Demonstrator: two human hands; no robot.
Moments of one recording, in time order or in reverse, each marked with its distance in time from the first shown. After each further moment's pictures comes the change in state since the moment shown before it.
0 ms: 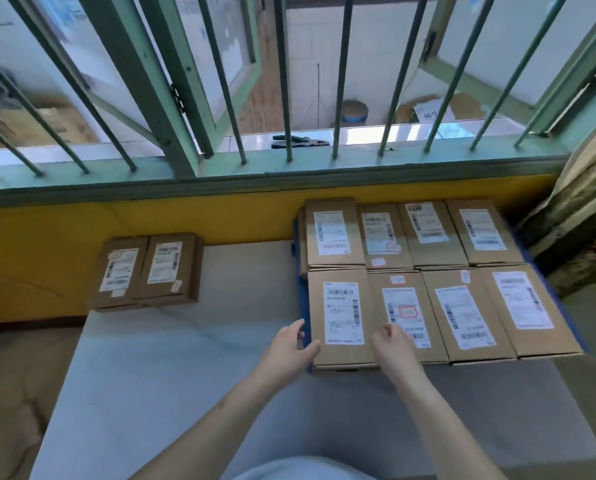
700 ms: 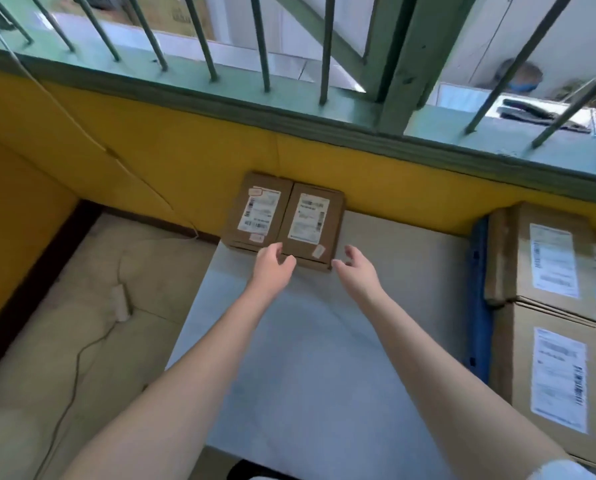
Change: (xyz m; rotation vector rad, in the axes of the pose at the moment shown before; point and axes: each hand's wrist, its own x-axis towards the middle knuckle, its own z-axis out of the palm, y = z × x) left_hand 0.077 -0.222 -0.274 -0.322 0.416 -0.286; right_hand 0.016 -0.222 0.346 -0.219 -0.355 -0.359
